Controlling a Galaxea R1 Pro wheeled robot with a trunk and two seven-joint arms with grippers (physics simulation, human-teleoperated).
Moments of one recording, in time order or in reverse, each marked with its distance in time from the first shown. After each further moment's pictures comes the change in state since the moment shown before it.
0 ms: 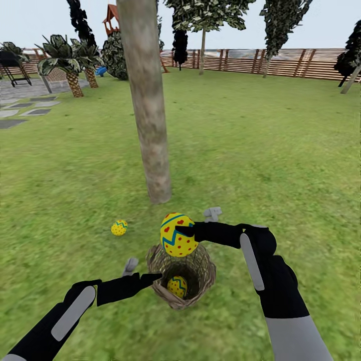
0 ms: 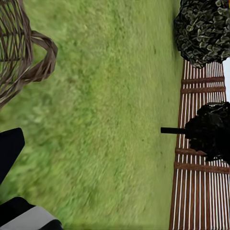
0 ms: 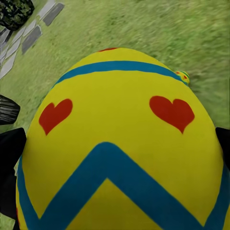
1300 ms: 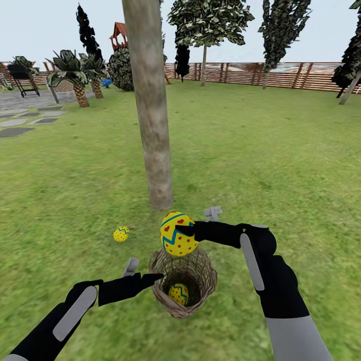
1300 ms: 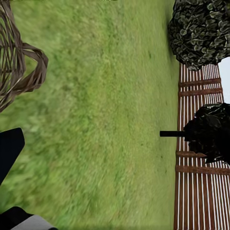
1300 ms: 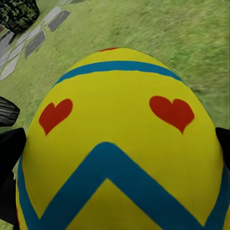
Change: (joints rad) left arm 0.000 -0.009 -0.001 0.000 0.000 0.000 0.000; right arm 0.000 -0.001 0.000 0.000 0.000 -0.017 0.000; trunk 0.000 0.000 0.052
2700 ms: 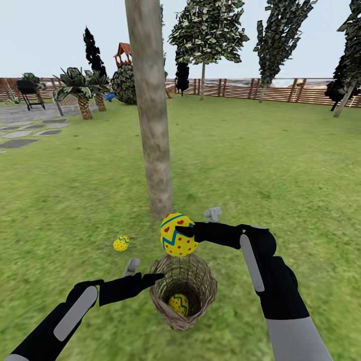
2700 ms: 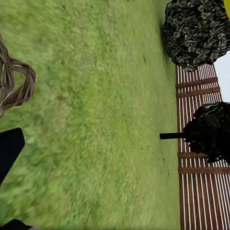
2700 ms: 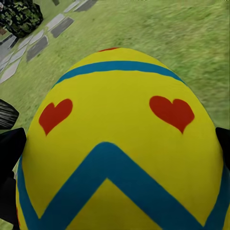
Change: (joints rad) left arm 0.000 -0.006 0.000 -0.001 0.000 0.000 0.000; right arm 0.006 0.001 0.000 0.000 0.000 0.000 0.000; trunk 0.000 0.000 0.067
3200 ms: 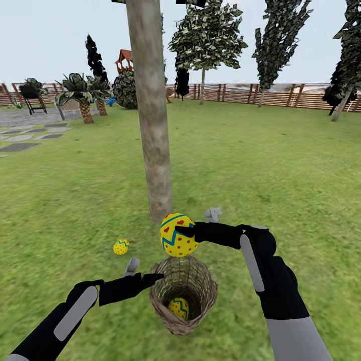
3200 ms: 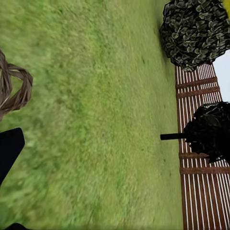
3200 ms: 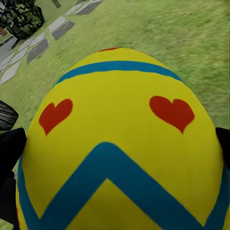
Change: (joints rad) left arm 0.000 0.000 -0.001 0.001 0.000 0.000 0.000; right arm 0.000 0.000 0.000 0.000 0.000 0.000 0.000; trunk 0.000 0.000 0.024
